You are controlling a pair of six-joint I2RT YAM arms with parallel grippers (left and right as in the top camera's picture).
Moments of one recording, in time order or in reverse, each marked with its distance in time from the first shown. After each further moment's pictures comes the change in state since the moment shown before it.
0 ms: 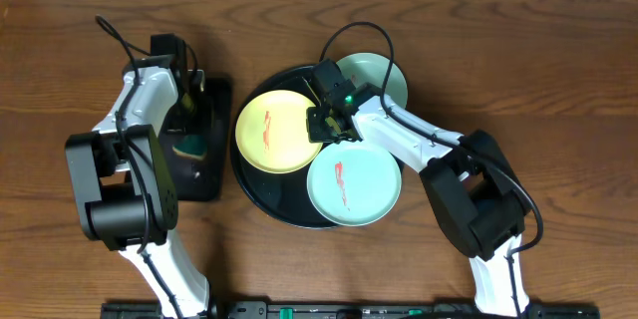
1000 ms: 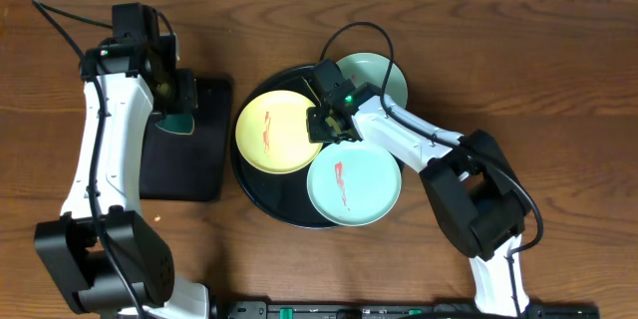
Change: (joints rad) left arm -0.002 -0.315 0.105 -0.186 0.013 -0.101; right arm 0.000 0.000 0.002 -0.009 0.000 0.000
